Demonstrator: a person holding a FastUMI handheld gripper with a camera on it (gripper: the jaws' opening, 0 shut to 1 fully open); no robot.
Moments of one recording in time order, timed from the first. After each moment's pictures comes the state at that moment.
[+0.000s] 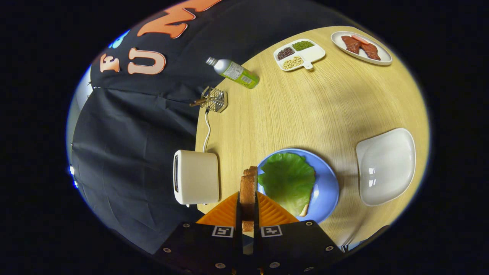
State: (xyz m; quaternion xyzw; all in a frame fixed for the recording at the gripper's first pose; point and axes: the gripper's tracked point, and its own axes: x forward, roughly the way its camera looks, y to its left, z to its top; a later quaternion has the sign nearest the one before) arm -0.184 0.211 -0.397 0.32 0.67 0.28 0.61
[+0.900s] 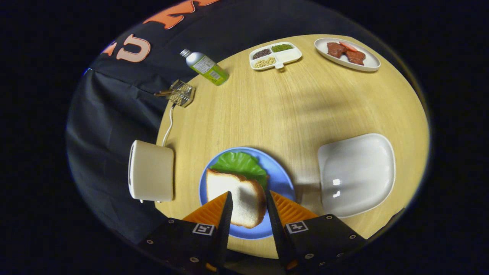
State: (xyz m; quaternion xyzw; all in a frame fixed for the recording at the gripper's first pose) arm -0.183 0.162 -0.468 0.17 0.66 0.21 0.70
